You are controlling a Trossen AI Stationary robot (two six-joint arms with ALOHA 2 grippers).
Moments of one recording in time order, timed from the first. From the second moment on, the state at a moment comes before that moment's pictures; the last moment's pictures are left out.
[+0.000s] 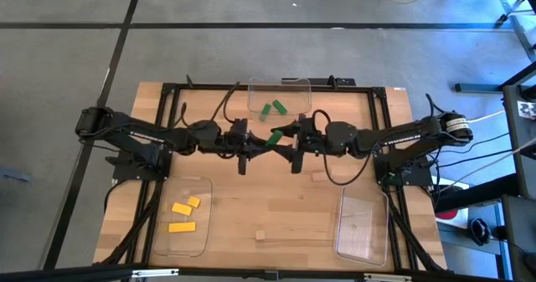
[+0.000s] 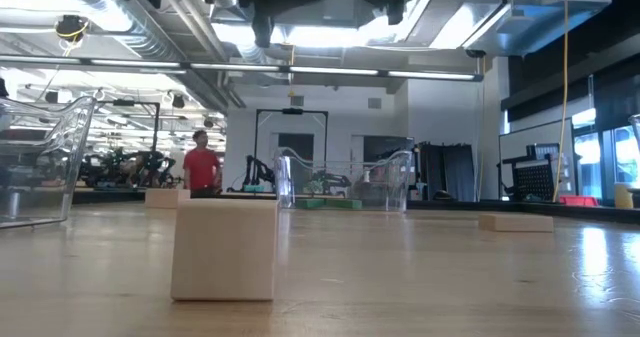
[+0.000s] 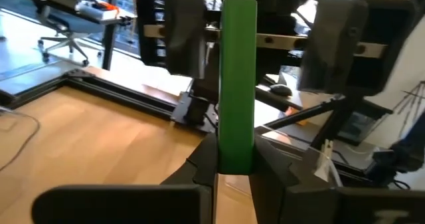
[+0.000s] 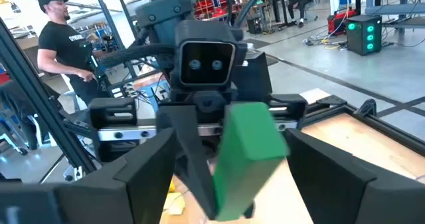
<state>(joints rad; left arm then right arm) -0.03 1.33 0.74 0.61 -0.06 -0.35 0.09 1.41 0.93 0.47 0.22 0.31</state>
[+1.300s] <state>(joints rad) 0.05 1.04 0.74 0.19 -0.08 -0.30 0.01 1.19 0.93 -0.01 0.10 0.28</state>
